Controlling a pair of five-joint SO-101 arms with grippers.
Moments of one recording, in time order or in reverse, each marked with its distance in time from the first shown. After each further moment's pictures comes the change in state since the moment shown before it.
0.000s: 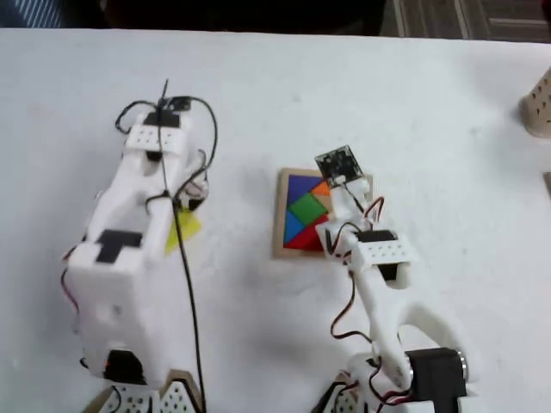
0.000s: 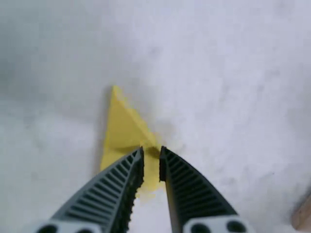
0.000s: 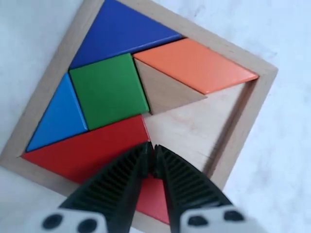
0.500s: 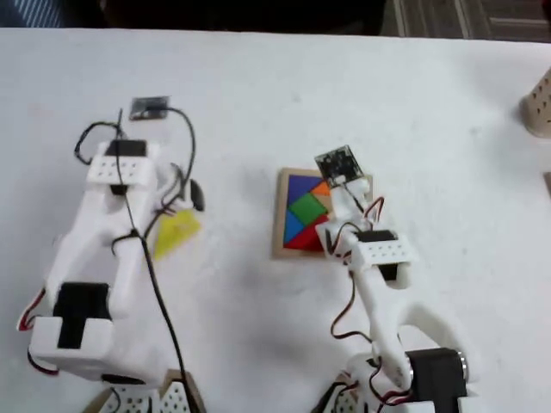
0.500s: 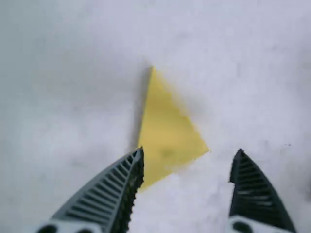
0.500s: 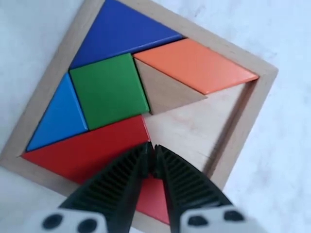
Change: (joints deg) left arm -4.7 -25.0 25.5 -11.4 -7.9; right arm 0.0 0.0 0.0 0.0 0.1
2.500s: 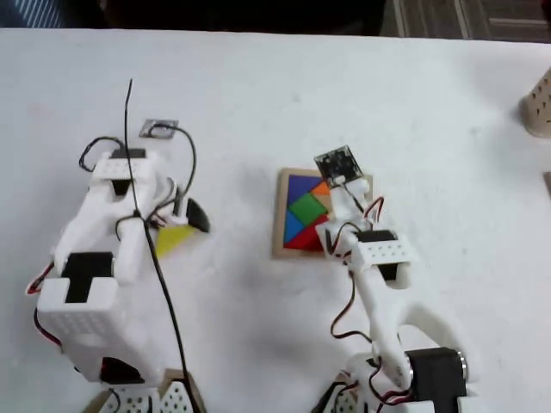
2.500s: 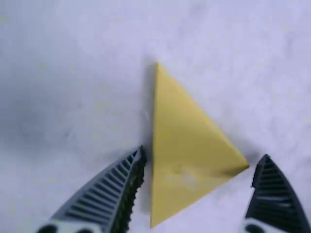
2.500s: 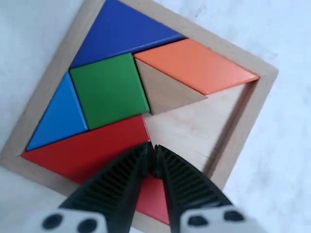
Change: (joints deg) left arm -2.8 13.1 -0.2 -4.9 -11.3; right arm 0.0 0.0 0.0 0.0 0.4
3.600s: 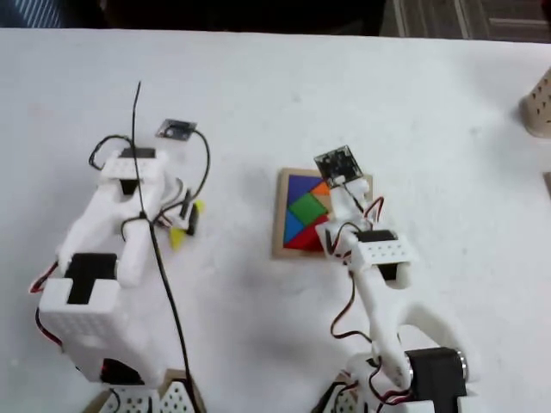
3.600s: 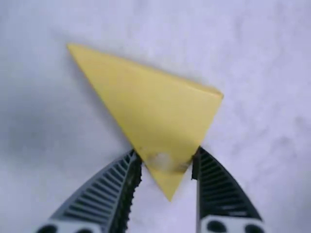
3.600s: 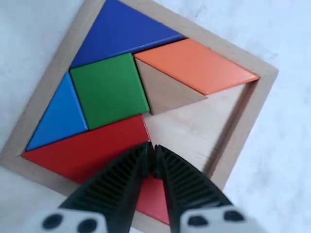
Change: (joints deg) left arm 2.4 1.1 -0.6 0.7 -5.0; right arm 0.0 0.0 0.0 0.0 0.0
